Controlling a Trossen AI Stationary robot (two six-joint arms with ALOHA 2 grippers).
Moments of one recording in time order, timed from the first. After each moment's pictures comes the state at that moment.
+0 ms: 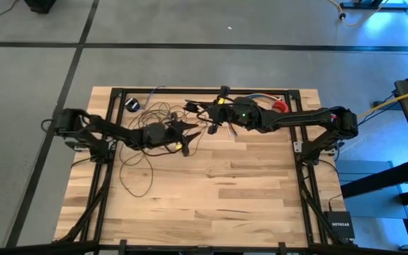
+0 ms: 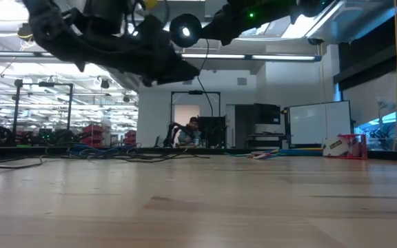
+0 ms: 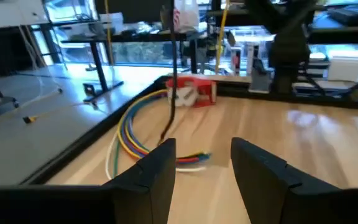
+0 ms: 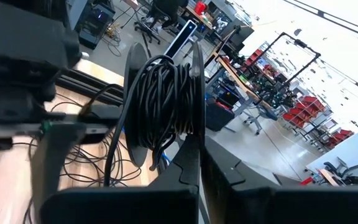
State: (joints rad) left arm 0.08 1.54 0.56 0.88 -0.31 0.02; right arm -0.17 1.54 1.06 0.40 0.26 -0.64
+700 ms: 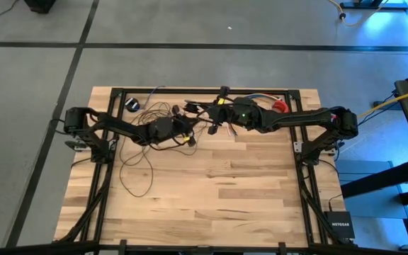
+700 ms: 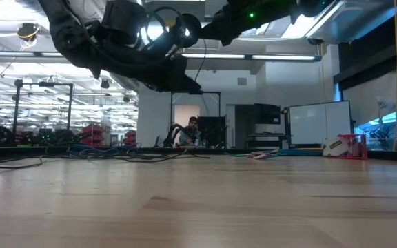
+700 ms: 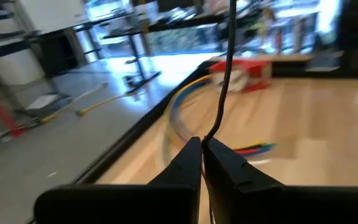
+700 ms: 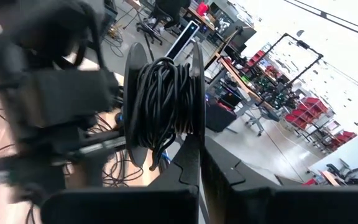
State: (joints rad) left arm 0.16 1.63 0.63 0.86 -0.39 0.13; right arm -0.17 1.54 1.06 0.39 0.25 -0.64
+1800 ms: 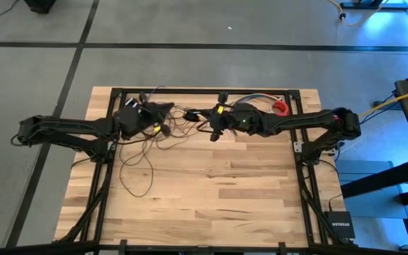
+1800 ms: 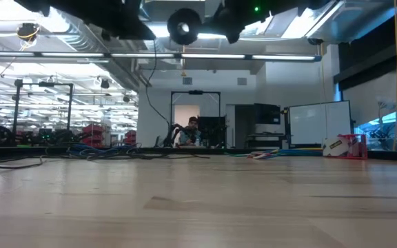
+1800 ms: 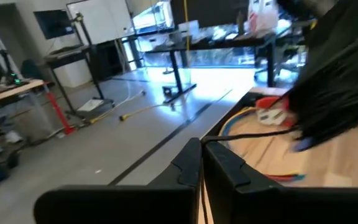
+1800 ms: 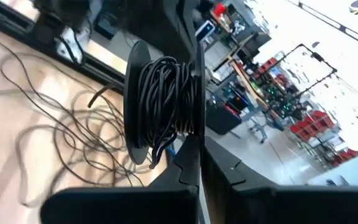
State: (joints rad) left arm 0.12 0.98 0.63 0.27 -0.60 0.14; right arm -0.11 1.52 1.06 0.32 0.27 -0.71
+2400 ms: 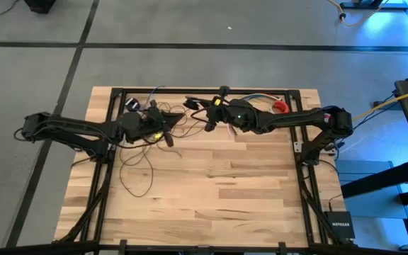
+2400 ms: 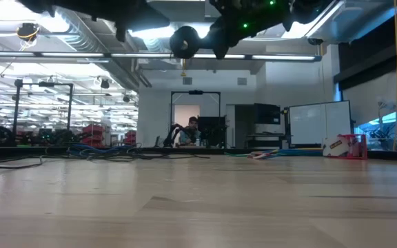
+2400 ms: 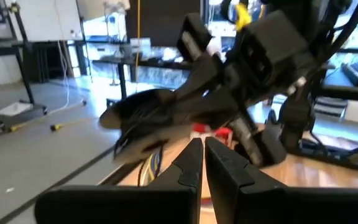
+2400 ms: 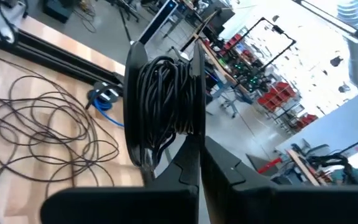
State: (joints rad) left arm 0.03 1.06 0.63 0.43 -0.45 -0.02; right arm -0.17 1.61 1.06 0.45 0.39 -0.69
